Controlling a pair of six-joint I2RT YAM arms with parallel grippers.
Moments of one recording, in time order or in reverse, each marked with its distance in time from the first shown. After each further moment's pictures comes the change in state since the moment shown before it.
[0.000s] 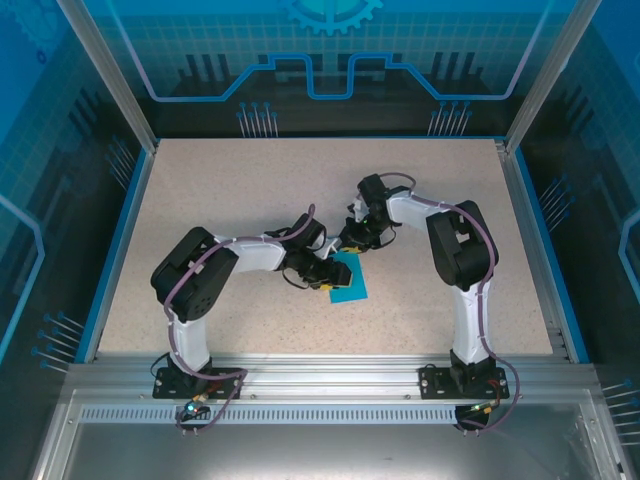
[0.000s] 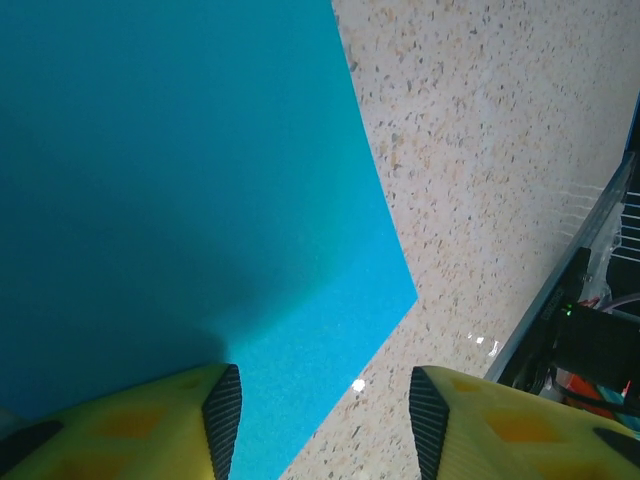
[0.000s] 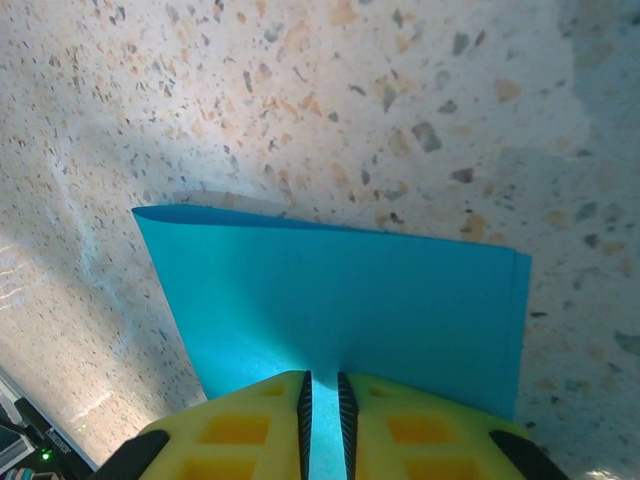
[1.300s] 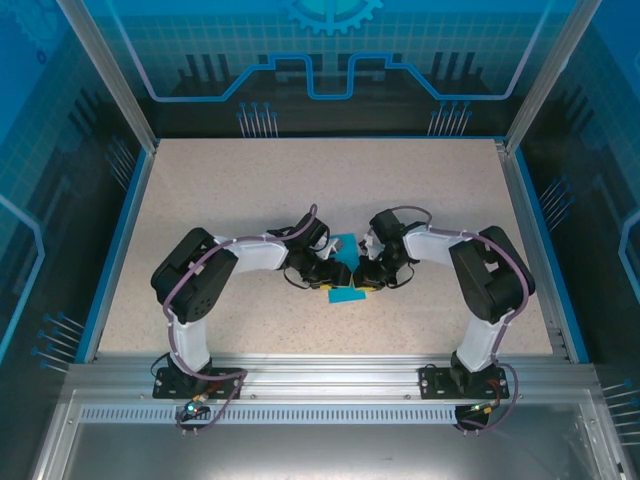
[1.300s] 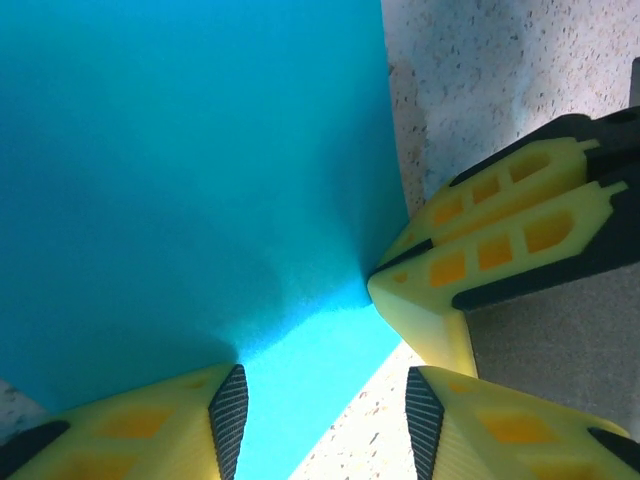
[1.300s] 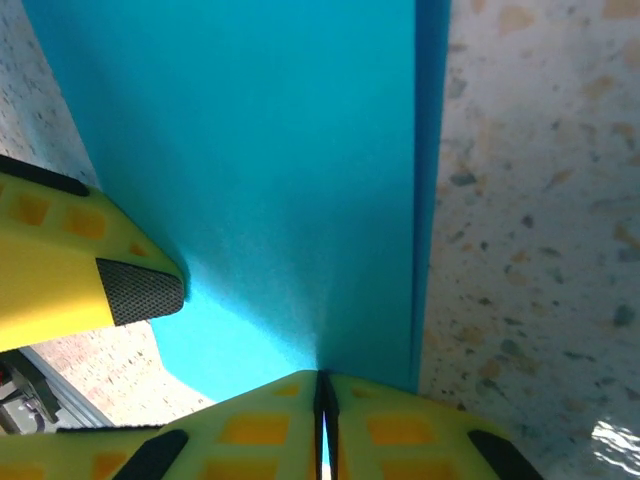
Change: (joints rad) left arm -0.015 -0.010 0.033 -0.079 -0.082 -0.008; right arm 0.050 -0.313 -0.484 0.103 -0.008 -0.020
